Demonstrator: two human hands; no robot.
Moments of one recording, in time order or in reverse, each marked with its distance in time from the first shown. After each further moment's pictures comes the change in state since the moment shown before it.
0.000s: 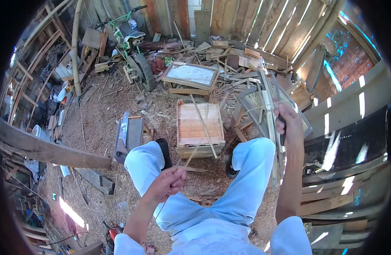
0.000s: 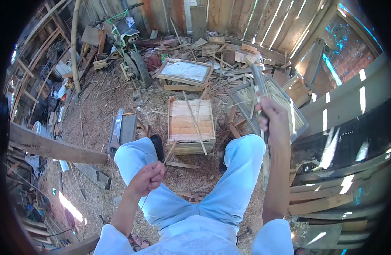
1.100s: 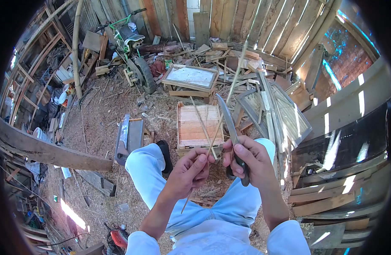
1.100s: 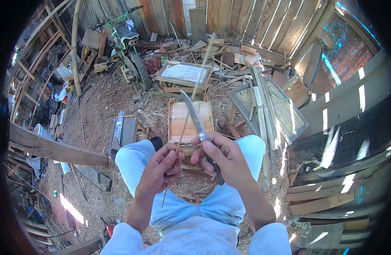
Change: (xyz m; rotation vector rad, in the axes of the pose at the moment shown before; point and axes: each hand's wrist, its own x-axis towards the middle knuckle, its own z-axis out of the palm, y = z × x) left_hand 0.021 0.038 0.089 -0.012 -0.091 0.397; right_hand -0.090 0.002 0.078 0.142 -0.551 0.127
